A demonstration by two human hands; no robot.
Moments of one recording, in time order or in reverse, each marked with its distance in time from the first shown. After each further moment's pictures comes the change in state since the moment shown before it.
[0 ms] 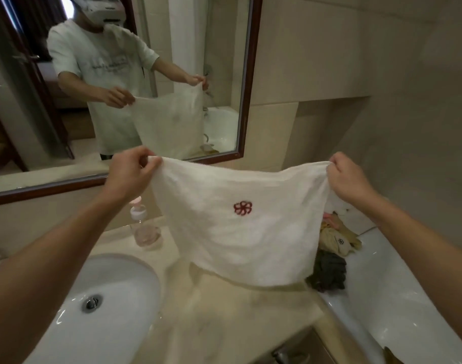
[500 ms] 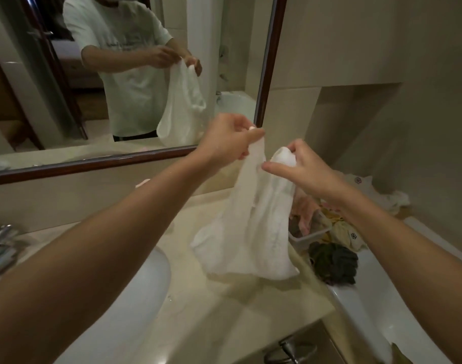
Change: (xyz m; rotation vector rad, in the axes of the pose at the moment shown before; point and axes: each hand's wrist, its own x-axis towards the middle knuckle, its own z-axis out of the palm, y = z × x) left_hand 0.000 0.133 0.039 -0.505 -0.333 -0.106; right_hand -0.029 -0.090 0.042 0.280 -0.393 -0.122
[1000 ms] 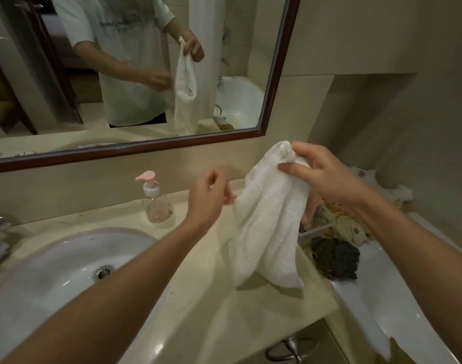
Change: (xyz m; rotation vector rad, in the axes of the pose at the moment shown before) left_hand -0.052 -0.119 0.017 -0.259 0.169 -0.186; right_hand 0.011 0.007 0.003 0.130 -0.173 -0.218
